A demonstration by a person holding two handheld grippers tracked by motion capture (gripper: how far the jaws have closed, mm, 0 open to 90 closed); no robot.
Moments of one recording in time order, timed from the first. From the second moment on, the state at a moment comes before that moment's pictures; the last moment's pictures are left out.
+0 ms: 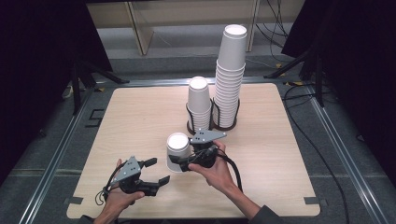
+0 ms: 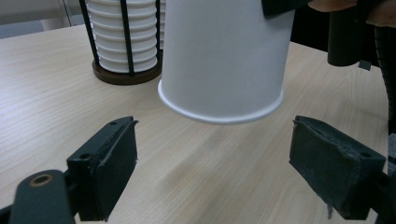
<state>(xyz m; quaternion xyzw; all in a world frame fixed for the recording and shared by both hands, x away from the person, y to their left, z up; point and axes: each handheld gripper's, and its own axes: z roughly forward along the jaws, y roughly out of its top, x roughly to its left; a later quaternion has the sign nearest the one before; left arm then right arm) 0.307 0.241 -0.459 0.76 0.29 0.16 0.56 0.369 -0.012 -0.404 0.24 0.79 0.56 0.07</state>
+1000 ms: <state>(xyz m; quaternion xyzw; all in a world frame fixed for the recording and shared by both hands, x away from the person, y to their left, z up) 0.306 0.235 -0.459 0.75 0.29 0.13 0.58 0.349 0.022 -0.409 0.20 0.79 0.58 0.02</state>
